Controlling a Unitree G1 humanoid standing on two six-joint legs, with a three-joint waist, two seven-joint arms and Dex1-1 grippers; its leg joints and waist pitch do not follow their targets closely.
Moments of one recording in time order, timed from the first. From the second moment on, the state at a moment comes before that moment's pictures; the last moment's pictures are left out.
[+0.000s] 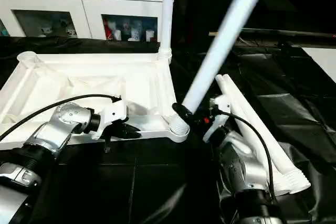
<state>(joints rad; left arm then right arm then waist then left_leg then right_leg) -0.63 0.38 -0.31 0.66 0.09 0.02 -1.21 -0.26 -0.17 -0.08 0.36 0.44 0.13 0.78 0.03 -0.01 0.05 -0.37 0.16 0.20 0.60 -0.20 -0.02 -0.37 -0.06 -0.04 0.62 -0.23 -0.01</state>
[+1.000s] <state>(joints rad) -0.64 0.39 -0.33 0.69 0.09 -0.09 -1.25 -0.39 -0.37 0.08 0.40 0.29 0.15 1.02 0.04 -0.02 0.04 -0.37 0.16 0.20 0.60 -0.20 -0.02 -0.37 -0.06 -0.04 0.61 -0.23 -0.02</state>
